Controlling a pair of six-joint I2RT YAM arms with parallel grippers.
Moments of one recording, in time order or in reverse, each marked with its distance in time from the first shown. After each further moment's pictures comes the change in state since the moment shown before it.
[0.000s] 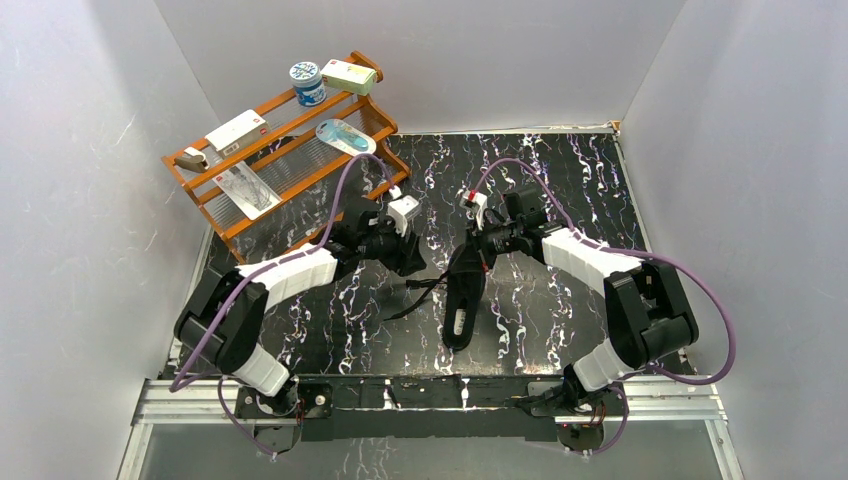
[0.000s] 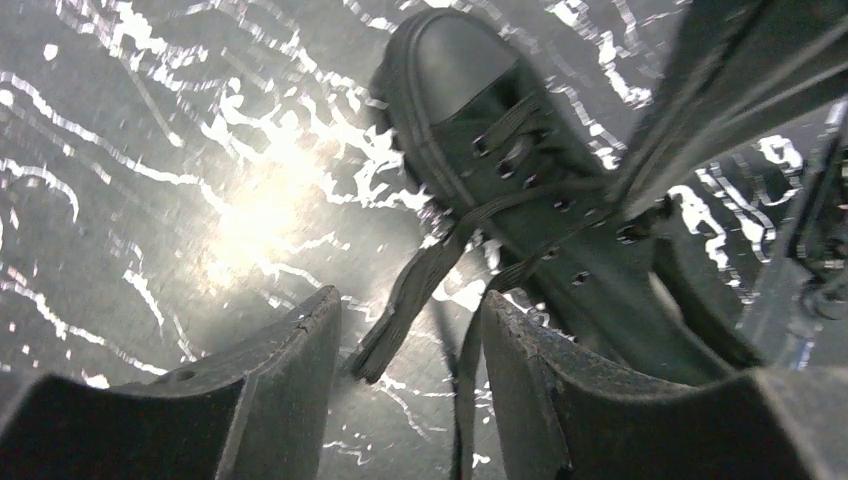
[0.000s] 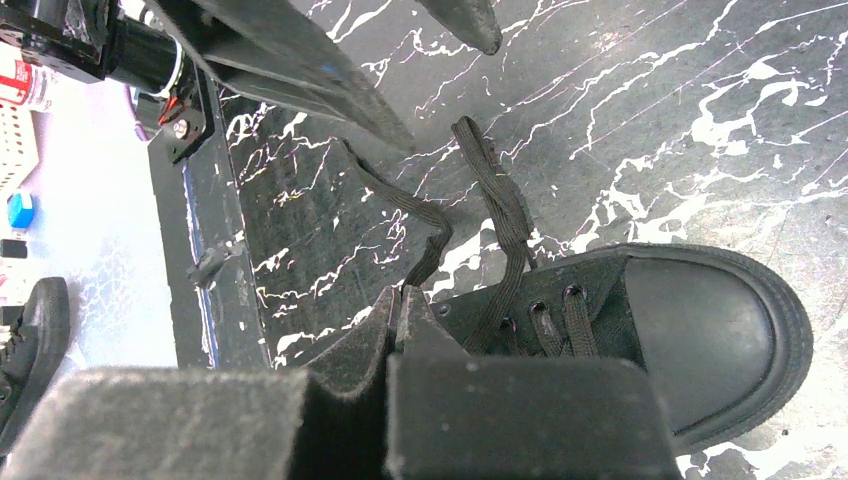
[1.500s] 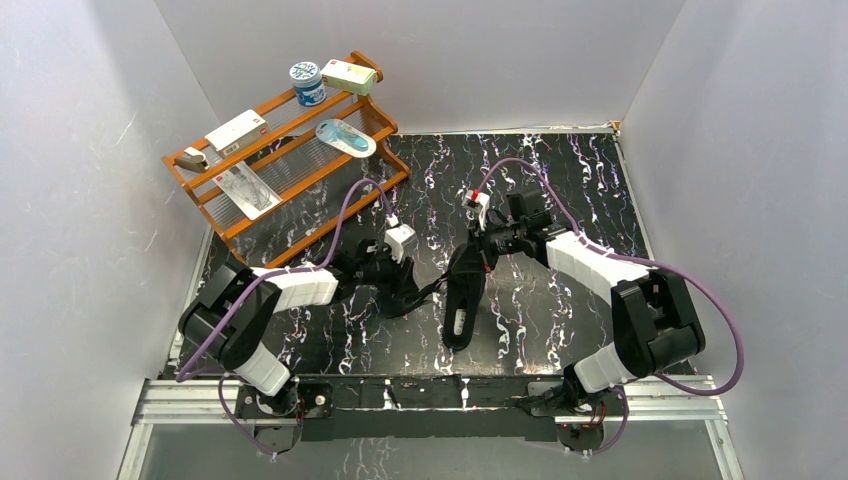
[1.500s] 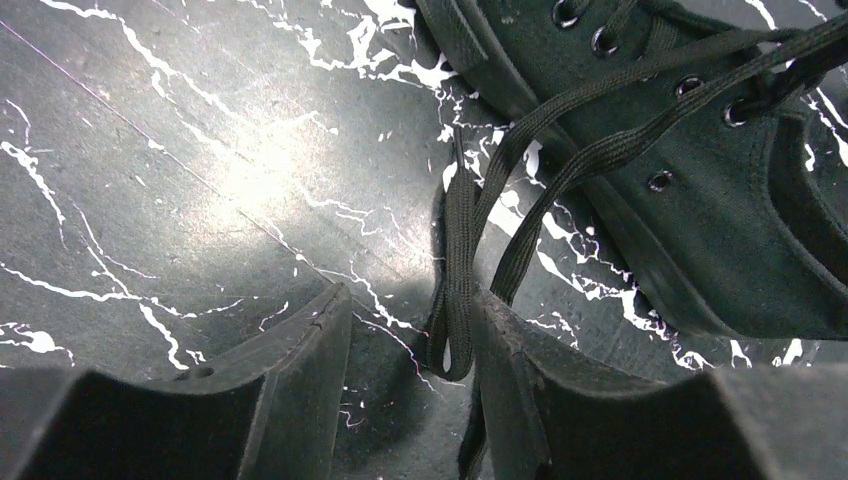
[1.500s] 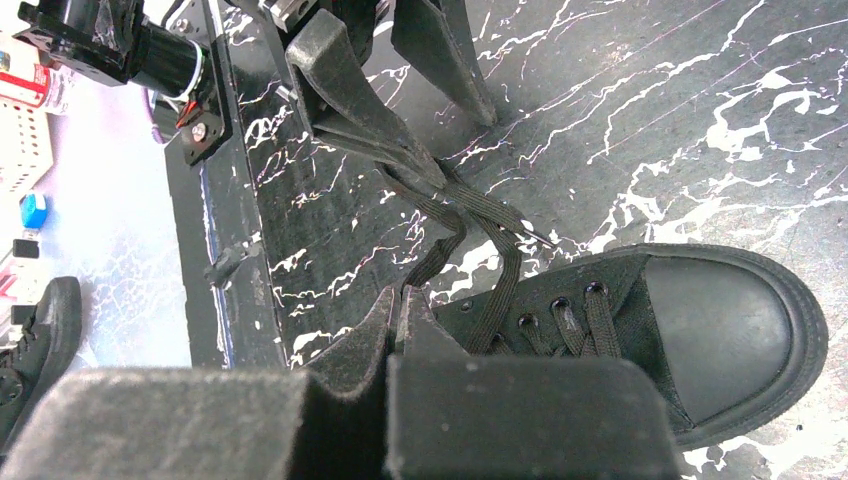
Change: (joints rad) left arm -0.024 0.032 -0.213 0.146 -0.066 0.027; right arm 0.000 -0.056 -0.018 -0.001 -0.013 0.017
